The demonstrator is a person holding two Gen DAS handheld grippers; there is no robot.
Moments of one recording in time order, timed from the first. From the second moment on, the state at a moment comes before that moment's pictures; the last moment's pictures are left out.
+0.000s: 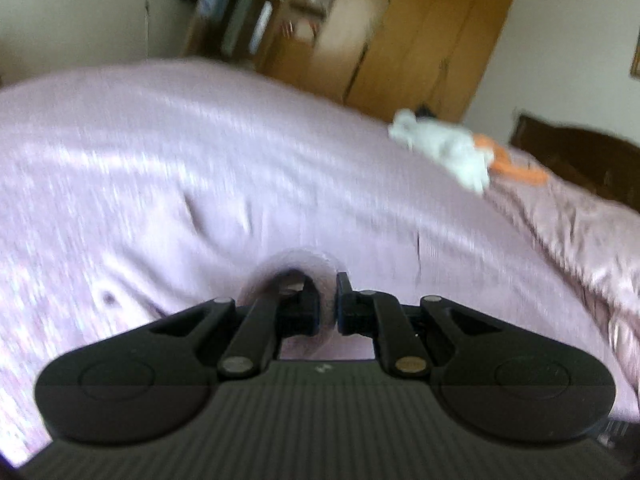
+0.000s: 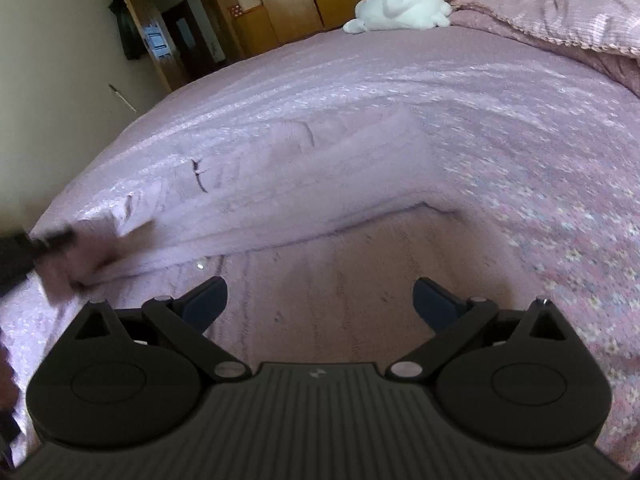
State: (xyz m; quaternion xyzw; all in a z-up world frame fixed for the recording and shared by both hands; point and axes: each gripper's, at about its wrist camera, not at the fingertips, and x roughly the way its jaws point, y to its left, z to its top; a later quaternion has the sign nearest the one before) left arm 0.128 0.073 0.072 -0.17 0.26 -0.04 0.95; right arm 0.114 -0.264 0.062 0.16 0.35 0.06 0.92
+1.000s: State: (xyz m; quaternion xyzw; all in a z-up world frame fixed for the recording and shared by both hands) left arm 0.051 0.124 0.060 -0.13 0.30 -0.01 0.95; right arm 0.202 -0.093 0.067 0.27 0.55 0.27 0.75
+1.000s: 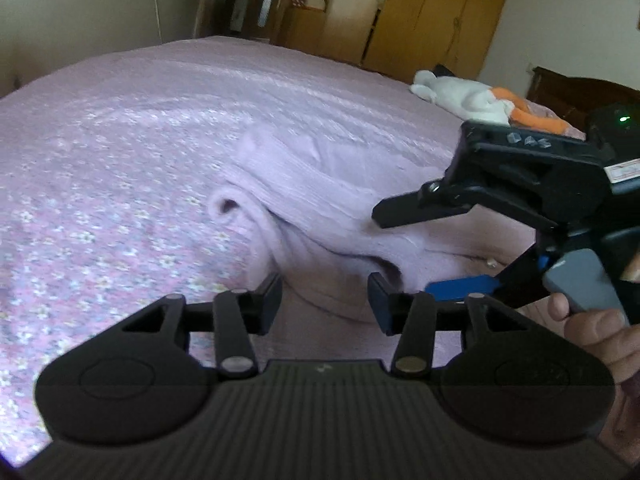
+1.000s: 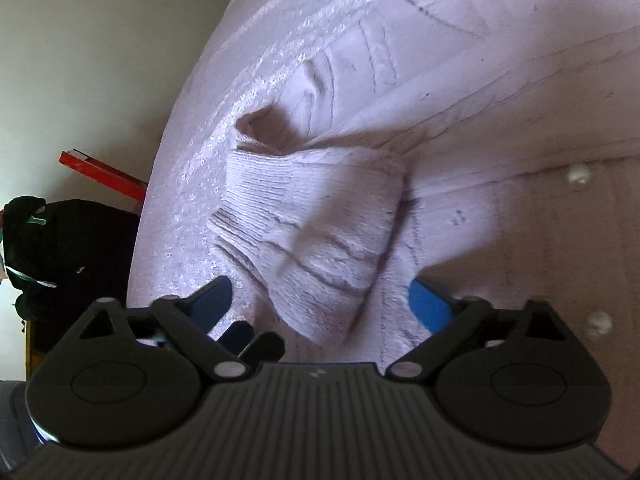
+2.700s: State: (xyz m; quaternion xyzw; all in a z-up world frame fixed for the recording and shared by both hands) left arm 0.110 0.120 0.059 -0.11 0.38 0.01 0.92; right arm 0.211 -0.127 0.121 -0.04 0.36 0.25 0.90
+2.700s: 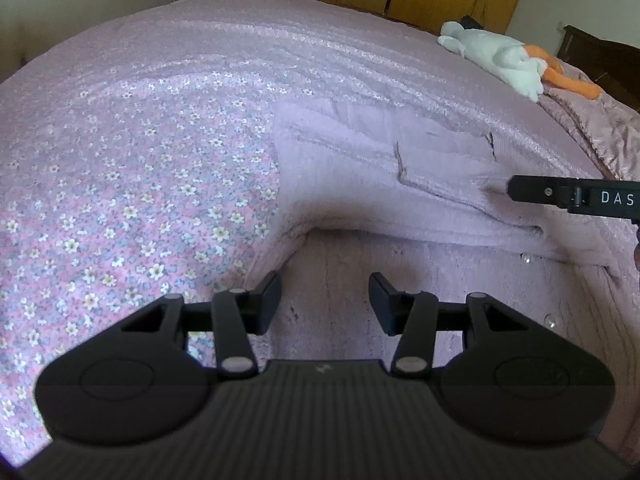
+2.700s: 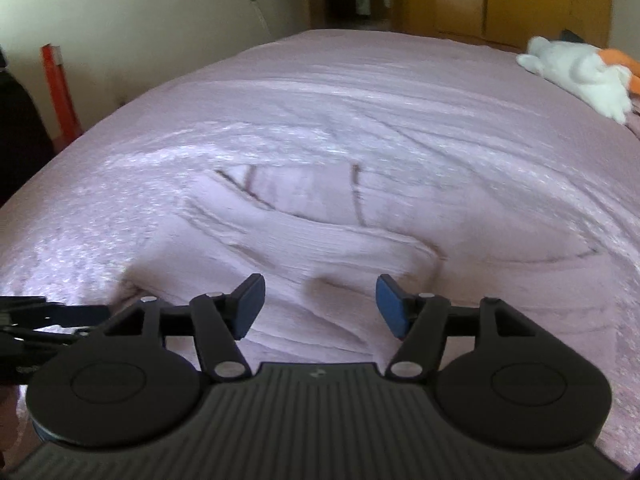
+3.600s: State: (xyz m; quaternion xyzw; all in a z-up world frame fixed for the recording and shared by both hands) left arm 0.107 0.119 0.053 -0.11 0.38 0.01 0.92; right arm 0.233 -0.096 0.110 -0.06 0.30 0.20 0.93
